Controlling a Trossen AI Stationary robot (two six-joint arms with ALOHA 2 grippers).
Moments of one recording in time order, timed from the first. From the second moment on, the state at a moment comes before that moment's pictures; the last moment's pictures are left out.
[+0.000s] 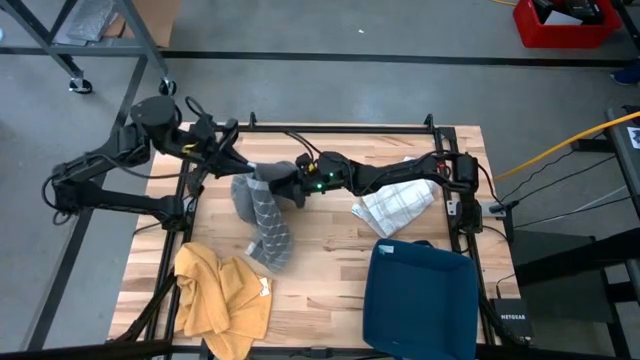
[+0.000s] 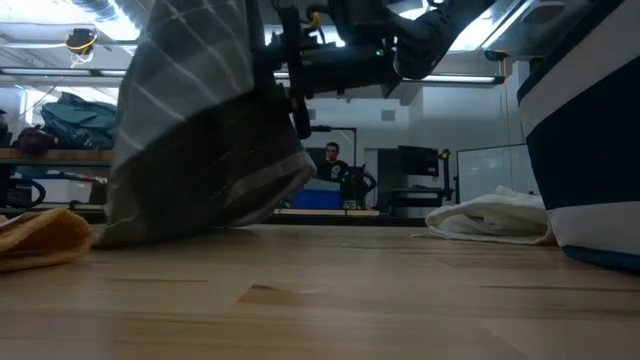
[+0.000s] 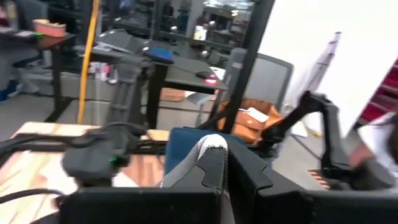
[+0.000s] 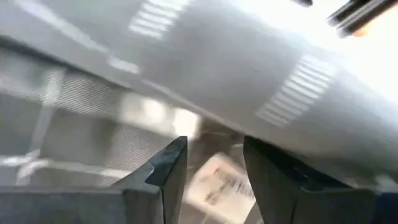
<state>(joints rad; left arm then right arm) 0.26 0.93 1.31 -0.43 0.55 -0.18 -0.16 1.99 1.28 0.56 -0.26 0.69</state>
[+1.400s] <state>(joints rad) 0.23 0.91 1.31 -0.44 0.57 -0.16 -0.17 2.13 1.28 0.91 -0.61 0.87</state>
